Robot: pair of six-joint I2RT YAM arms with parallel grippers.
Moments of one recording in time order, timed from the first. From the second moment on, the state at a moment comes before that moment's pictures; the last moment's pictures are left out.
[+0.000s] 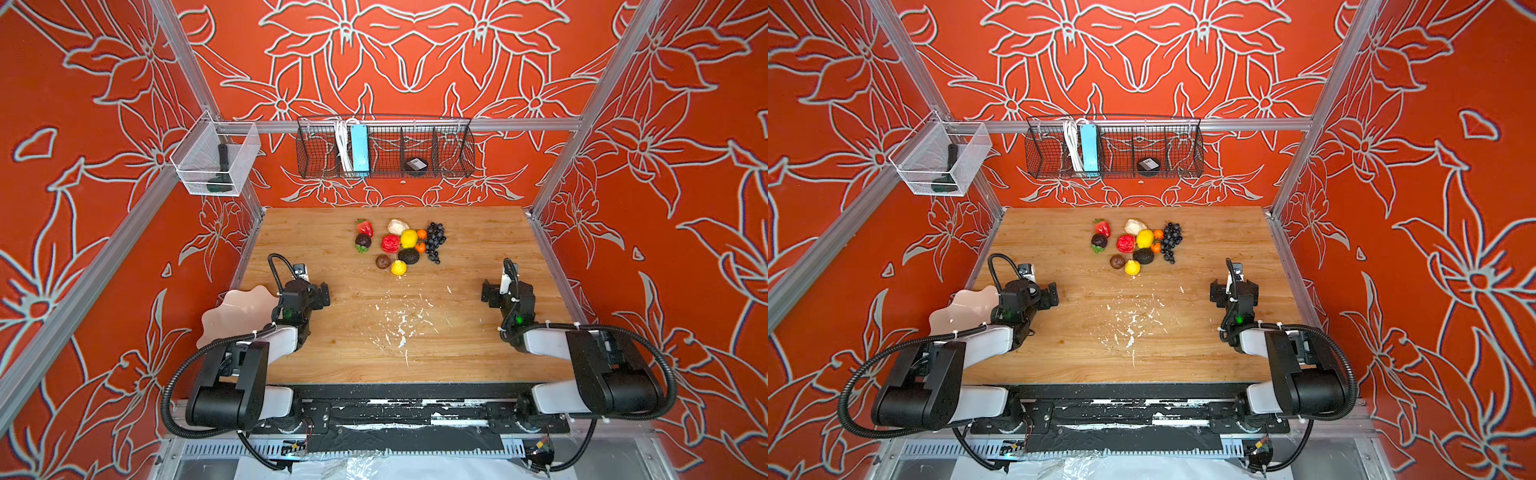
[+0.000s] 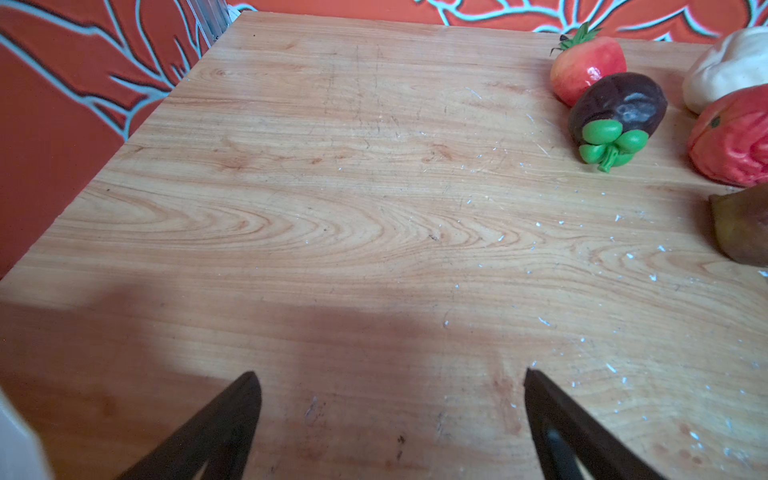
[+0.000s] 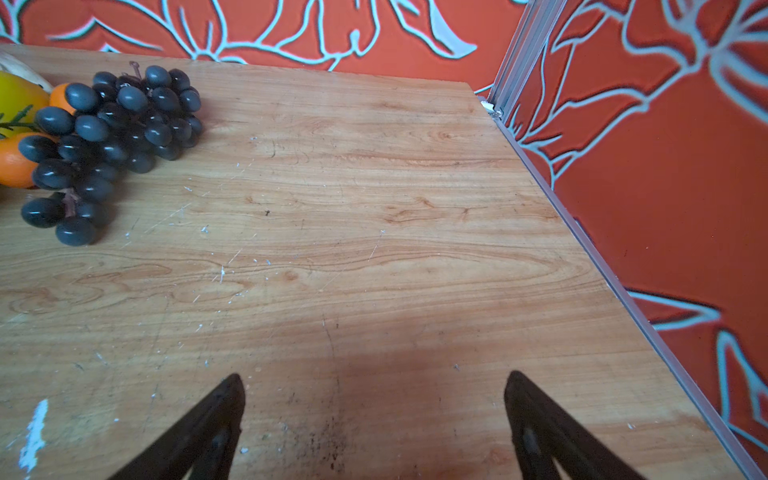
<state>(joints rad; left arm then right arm) -0.01 1.35 0.35 0.48 -0.16 -0.11 0.07 1.41 0.30 0.71 0.20 -0.01</state>
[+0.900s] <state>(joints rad) -0.01 1.26 0.34 0.45 -0.09 -0.08 0.07 1.40 0.30 0.71 0.17 -0.02</state>
